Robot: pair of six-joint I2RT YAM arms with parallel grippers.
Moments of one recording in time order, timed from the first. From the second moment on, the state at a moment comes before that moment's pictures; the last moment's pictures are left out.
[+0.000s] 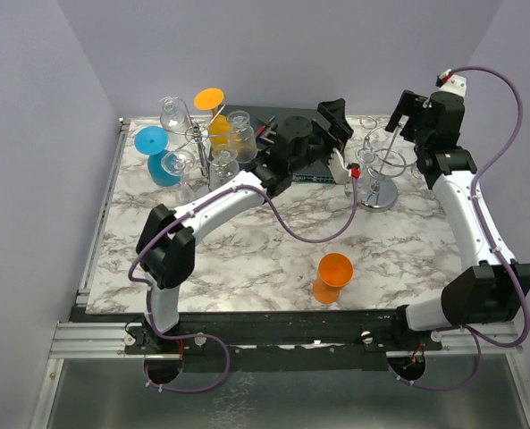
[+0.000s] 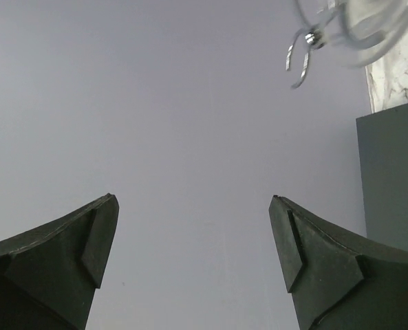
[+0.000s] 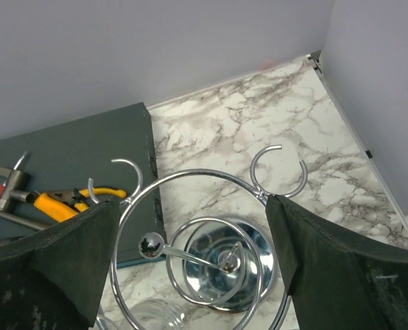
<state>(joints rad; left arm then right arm) -0.81 1.93 1.69 0.17 0.14 1.65 0.04 1.42 1.41 -0.26 0.24 0.22</state>
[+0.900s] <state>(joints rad) -0.78 1.67 2.03 -0.61 -0.10 0.56 0.04 1.48 1.41 -0.32 0.14 0.22</state>
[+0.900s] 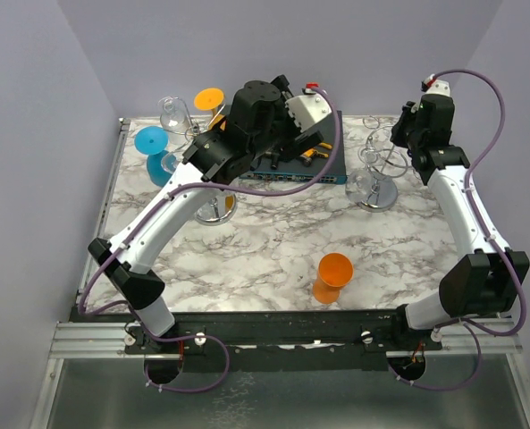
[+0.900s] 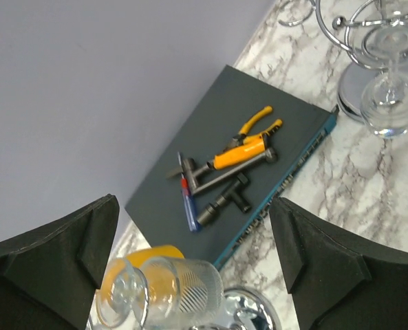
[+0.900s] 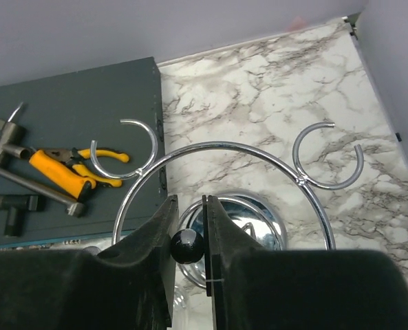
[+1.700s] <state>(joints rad) -0.78 1.60 1.94 -0.69 -0.12 0.45 0.05 1.47 1.40 -0.36 0.13 0.17</state>
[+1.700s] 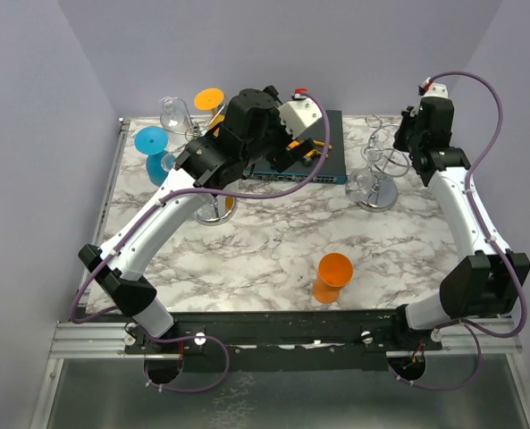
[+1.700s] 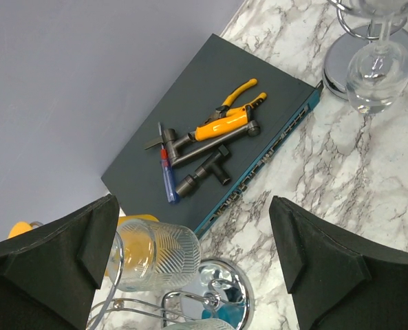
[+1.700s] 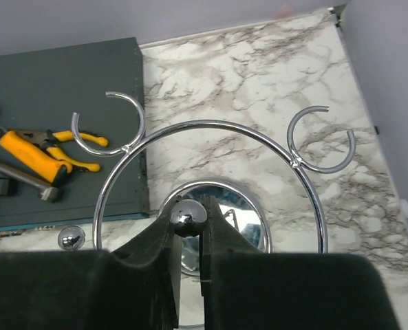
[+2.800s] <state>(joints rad) -0.78 1.53 1.92 -0.69 -0.12 0.43 0.35 1.43 1.45 -0.58 0.32 0.21</state>
